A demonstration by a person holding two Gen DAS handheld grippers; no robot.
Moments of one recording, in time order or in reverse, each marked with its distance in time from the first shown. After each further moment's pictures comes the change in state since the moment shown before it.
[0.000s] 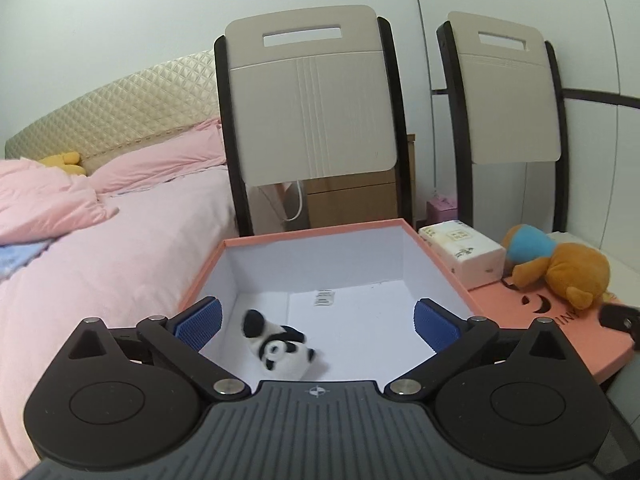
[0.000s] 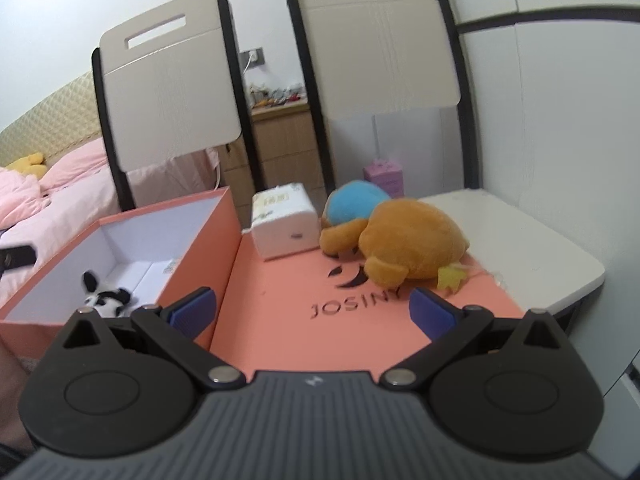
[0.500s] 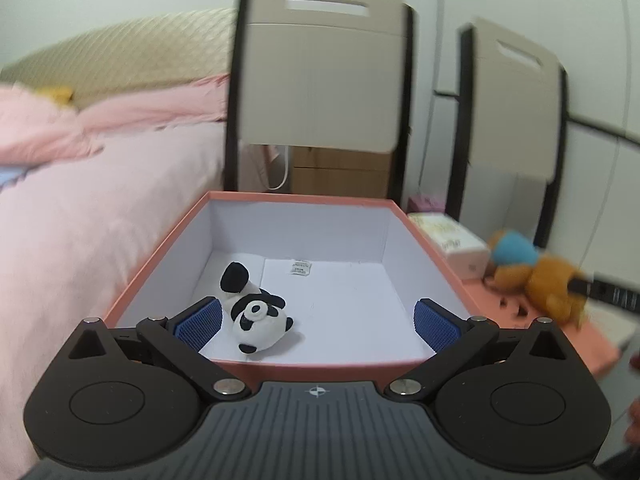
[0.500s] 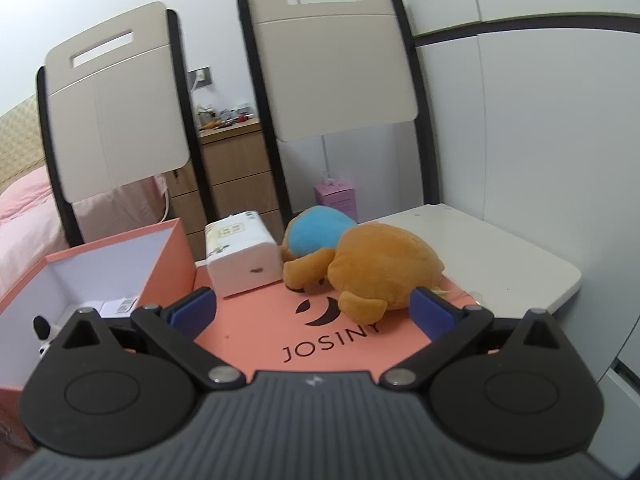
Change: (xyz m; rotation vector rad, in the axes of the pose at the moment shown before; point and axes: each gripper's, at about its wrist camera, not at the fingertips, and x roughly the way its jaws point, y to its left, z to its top) left arm 0.012 0.028 -0.021 -0.178 0.063 -0.095; right arm 0.033 0.008 0.012 0.067 -0.051 -0.148
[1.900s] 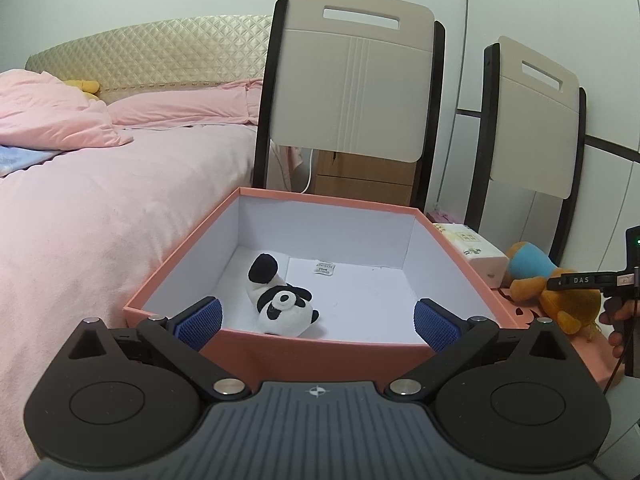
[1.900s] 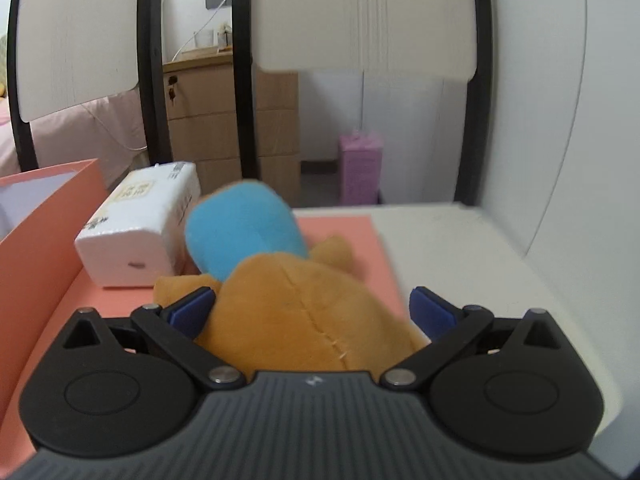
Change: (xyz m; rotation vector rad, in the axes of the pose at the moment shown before) left arm -0.014 0.015 -0.019 -0.029 -0.048 0.046; right arm 0.173 -0.070 0.044 -0.226 0.213 0.111
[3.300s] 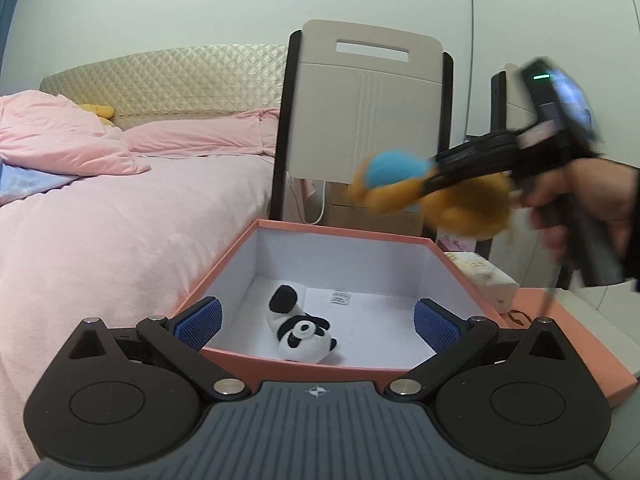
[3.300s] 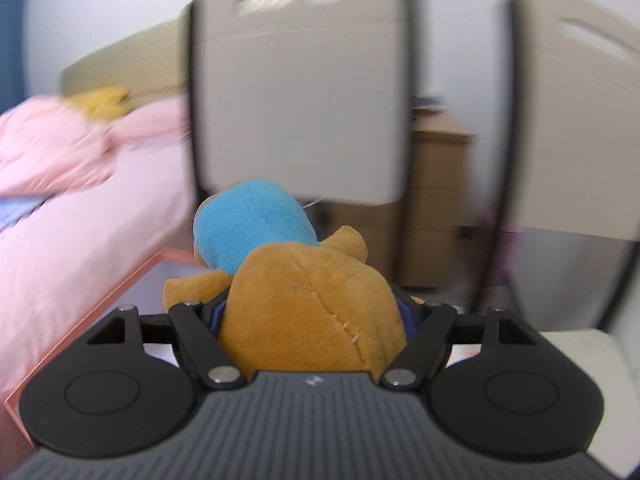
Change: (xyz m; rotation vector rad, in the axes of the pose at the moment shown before) left arm -0.015 0.010 0.007 -0.002 -0.088 0.040; right arm -0.054 0.241 0.117 -0.211 -0.056 0.309
